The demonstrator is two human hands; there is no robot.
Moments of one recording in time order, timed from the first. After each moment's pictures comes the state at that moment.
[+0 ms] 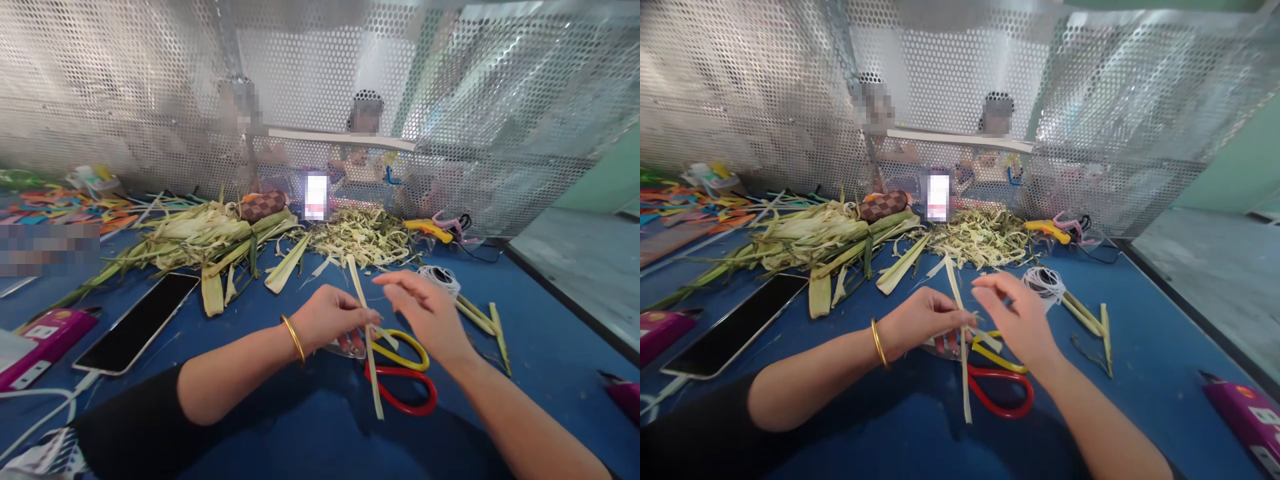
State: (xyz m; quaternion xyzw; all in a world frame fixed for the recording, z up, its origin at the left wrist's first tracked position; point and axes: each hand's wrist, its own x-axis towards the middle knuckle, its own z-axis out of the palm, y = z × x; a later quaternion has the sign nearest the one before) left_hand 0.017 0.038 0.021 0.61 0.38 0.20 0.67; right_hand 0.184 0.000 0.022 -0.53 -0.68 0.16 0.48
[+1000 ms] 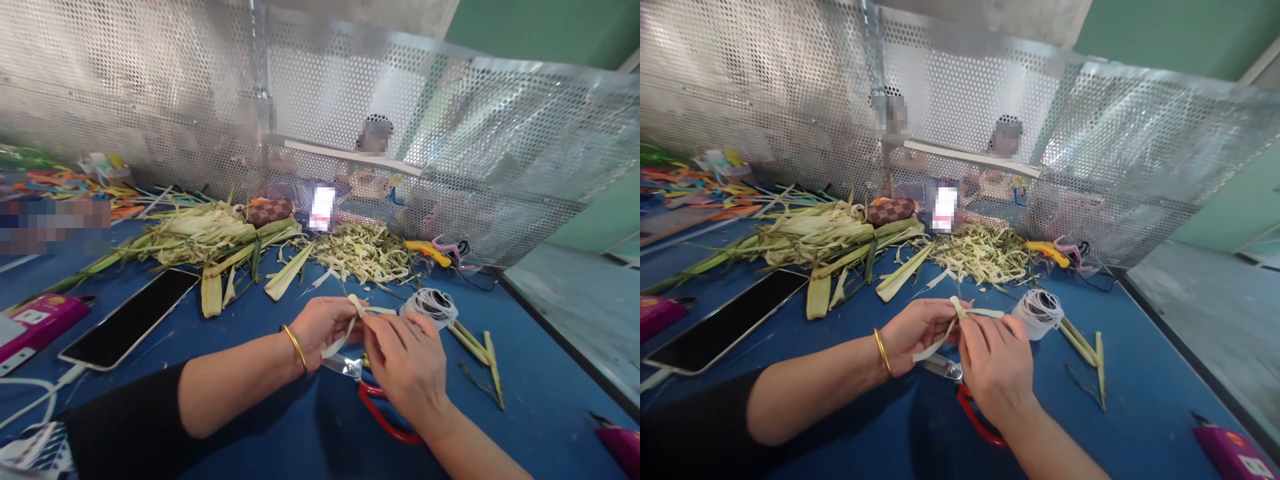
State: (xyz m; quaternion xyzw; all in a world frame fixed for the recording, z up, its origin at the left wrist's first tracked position) left_hand 0.024 0.035 0.023 0.28 0.36 0.36 0.81; right_hand 0.158 -0.015 0.005 -0.45 -0.78 -0.28 0.32
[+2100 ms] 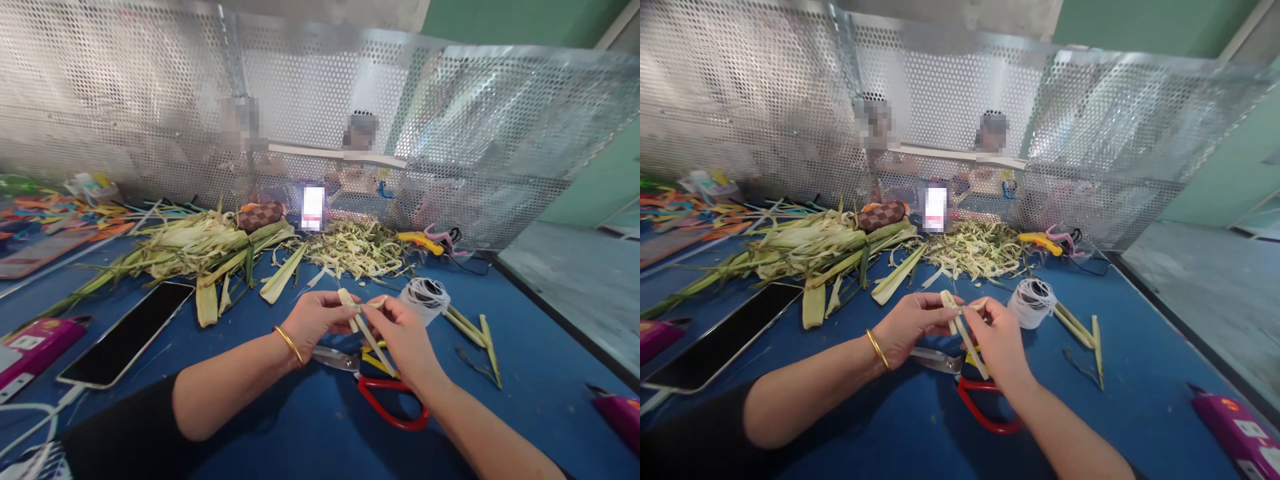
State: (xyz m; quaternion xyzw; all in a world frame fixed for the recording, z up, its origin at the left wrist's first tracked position) left_hand 0.017 0.039 0.019 0.42 0.39 0.36 0.73; right_hand 0.158 0.001 0.002 -0.58 -0.44 0.44 0.52
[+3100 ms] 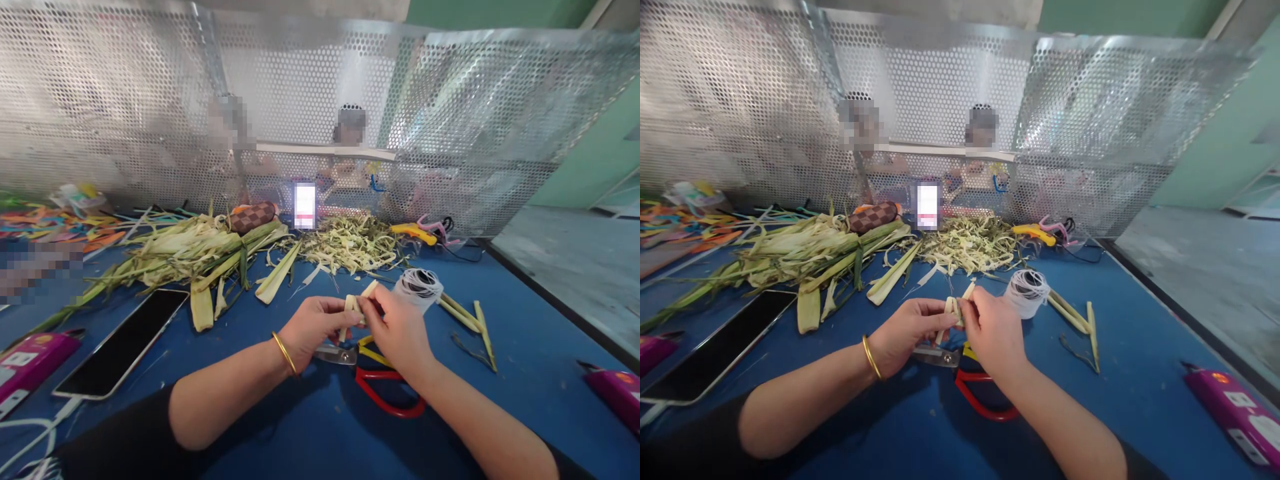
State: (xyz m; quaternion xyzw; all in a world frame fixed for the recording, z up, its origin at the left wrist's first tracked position) left_hand 0.019 0.031 0.018 0.53 0.37 0.29 0.71; right_hand 0.172 0.002 -0.003 -0.60 -0.70 -0.05 0.38
